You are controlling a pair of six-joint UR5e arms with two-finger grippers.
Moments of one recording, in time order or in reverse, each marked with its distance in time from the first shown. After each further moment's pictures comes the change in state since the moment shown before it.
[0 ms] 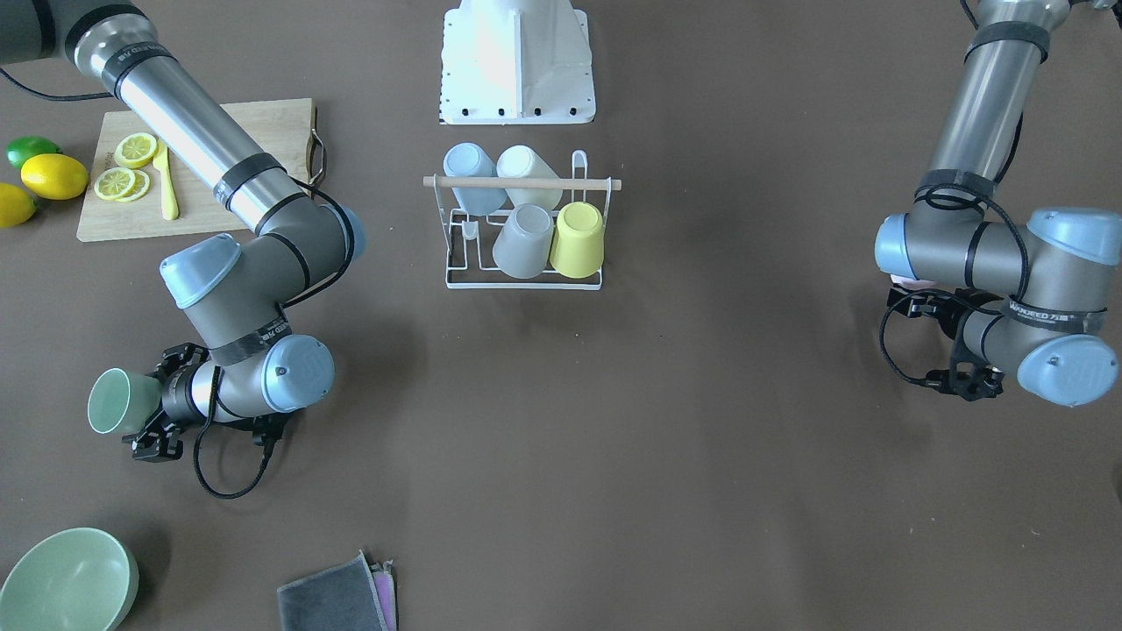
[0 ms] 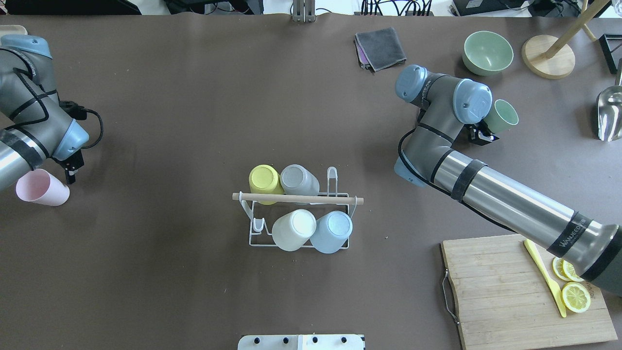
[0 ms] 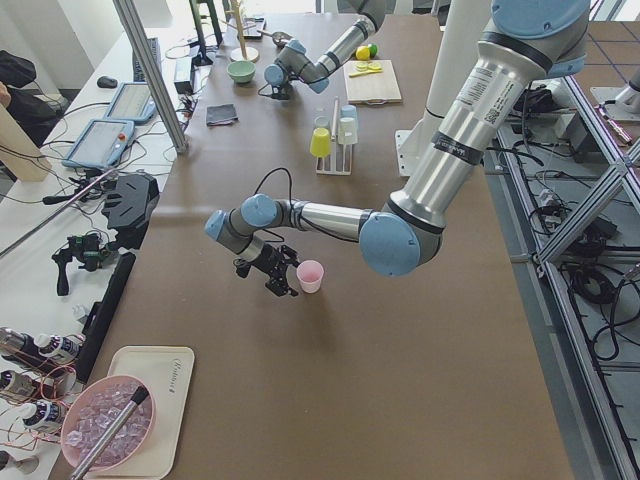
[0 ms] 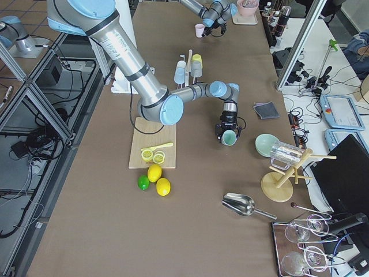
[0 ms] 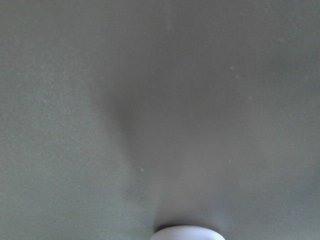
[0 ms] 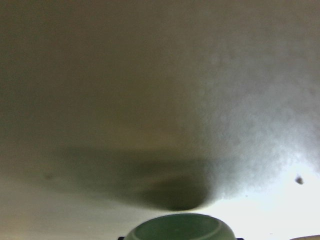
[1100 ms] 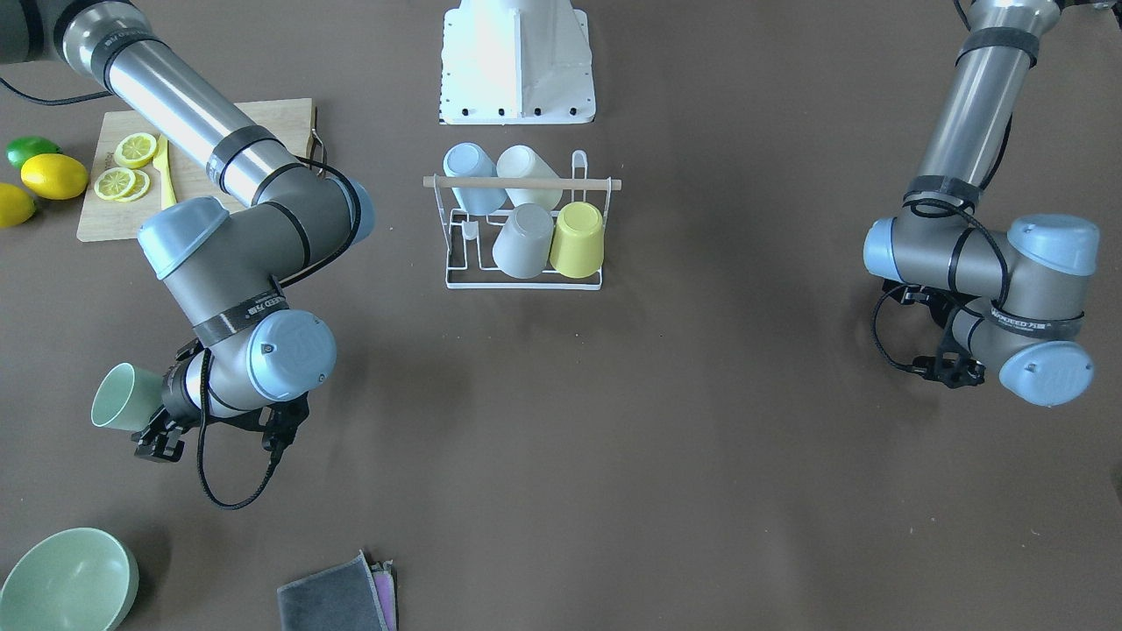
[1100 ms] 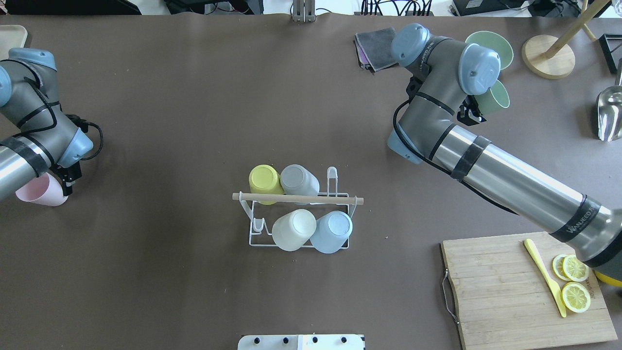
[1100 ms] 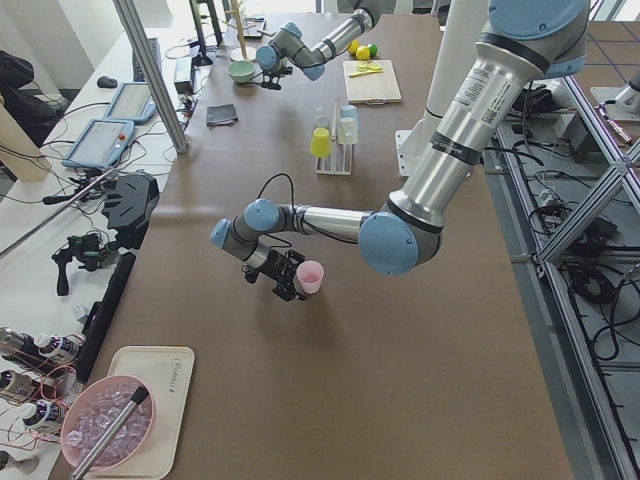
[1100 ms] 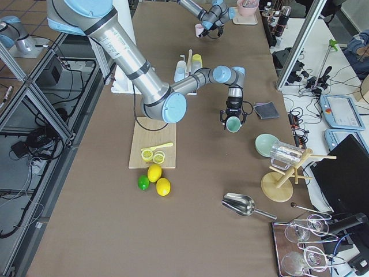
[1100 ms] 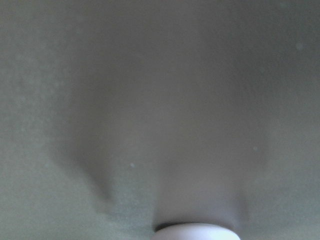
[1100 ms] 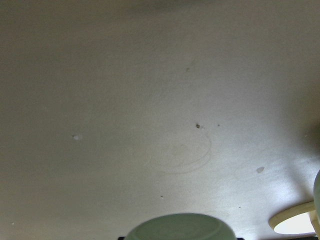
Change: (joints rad) left arm 0.025 -0.004 0.041 0.053 -0.005 0.087; right arm 0.066 0.031 0.148 -0.056 0.114 0.049
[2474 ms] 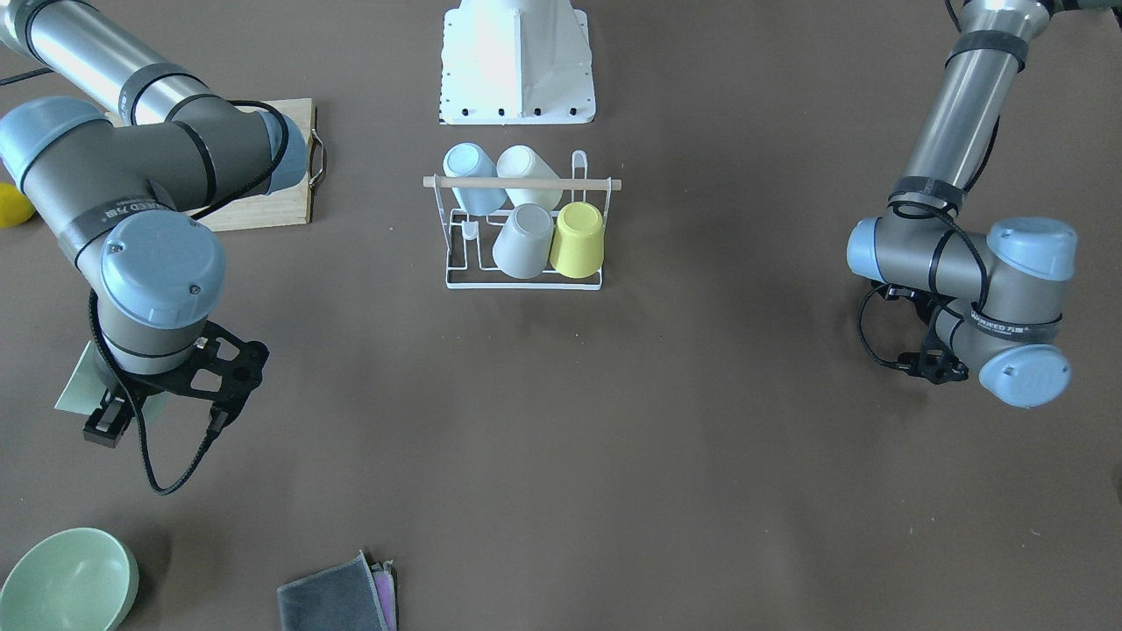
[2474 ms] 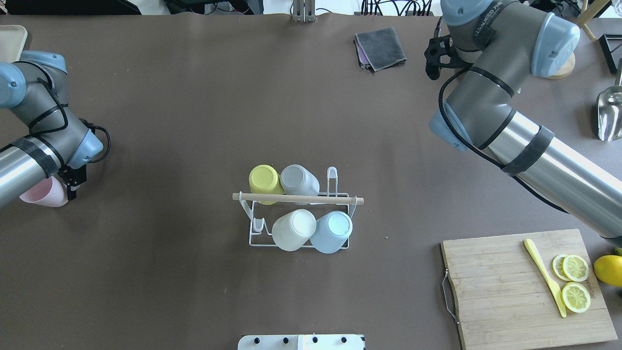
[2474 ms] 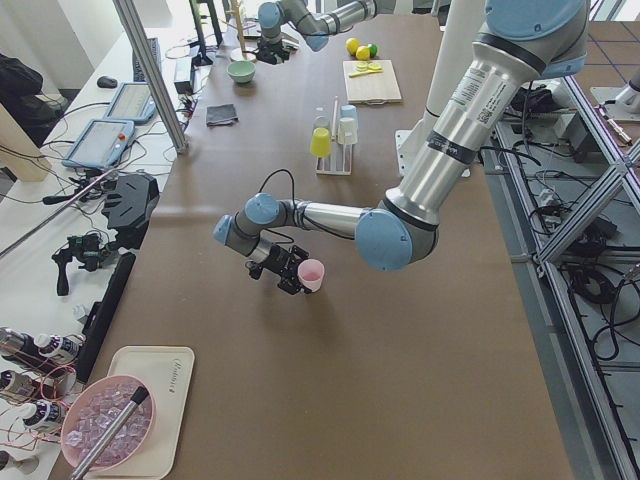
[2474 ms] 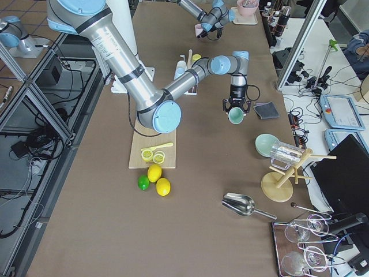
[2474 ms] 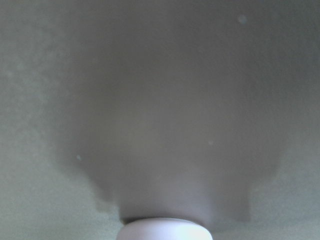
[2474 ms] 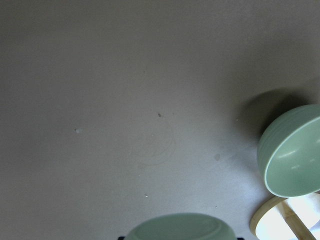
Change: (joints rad) left arm 0.021 -0.019 -0.004 0.067 -0.006 0.001; right arm 0.100 -0.139 0.335 0.074 0.120 0.025
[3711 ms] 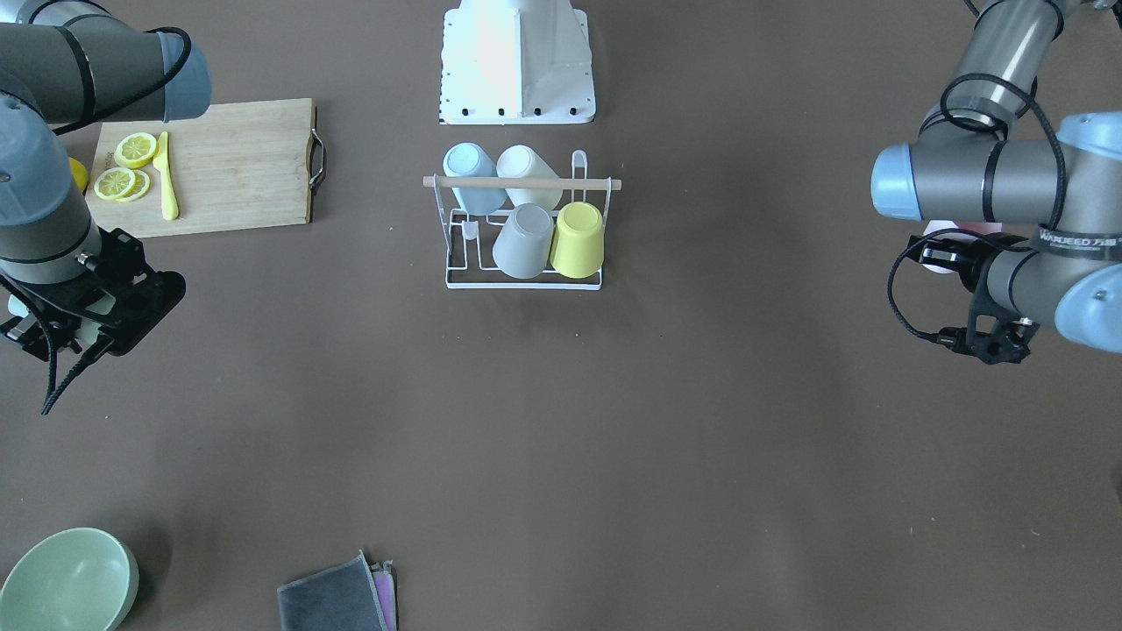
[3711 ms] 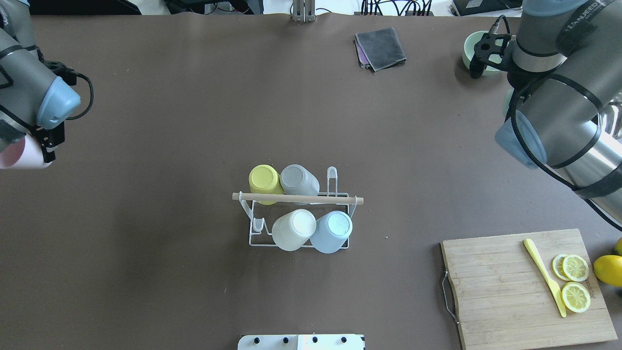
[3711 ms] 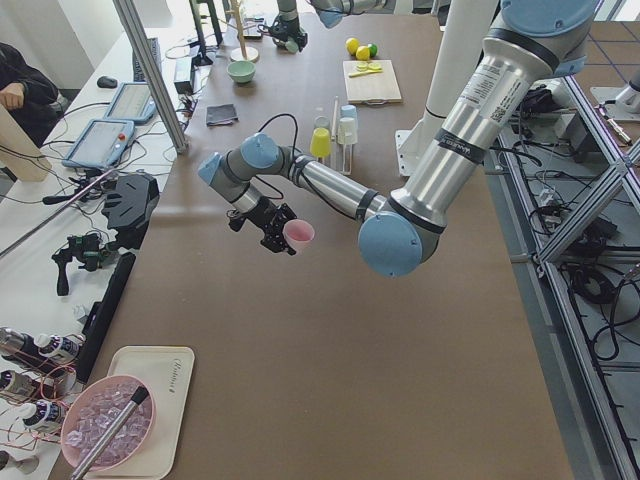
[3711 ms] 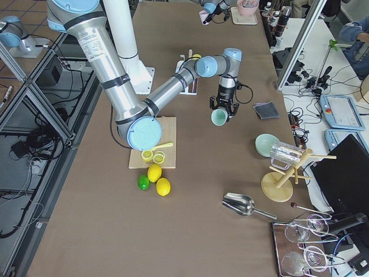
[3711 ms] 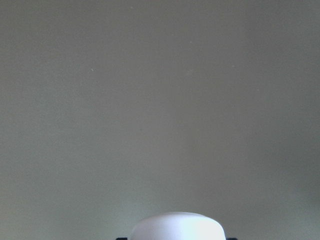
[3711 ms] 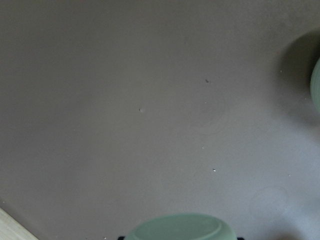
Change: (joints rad) left arm -0.131 0.023 -0.420 0.192 0.084 0.001; right arm 0.060 -0.196 0.281 -0.043 0.261 0.176
